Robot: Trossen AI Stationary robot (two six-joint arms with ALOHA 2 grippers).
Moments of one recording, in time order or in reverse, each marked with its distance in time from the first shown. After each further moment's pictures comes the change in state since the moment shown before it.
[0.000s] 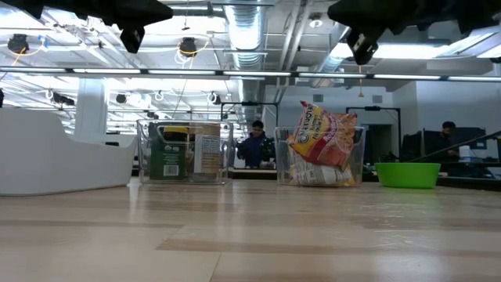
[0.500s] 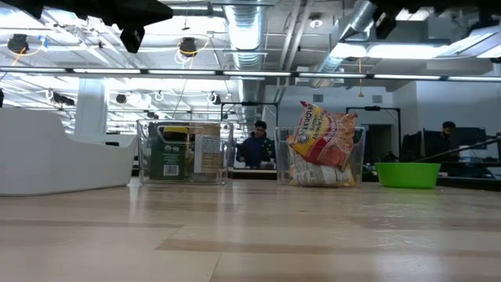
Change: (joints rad) left arm 0.000 0.000 0.000 0.000 0.000 0.003; right arm -0.132 -0.367 -0.012 -0.165 0.000 -0.106
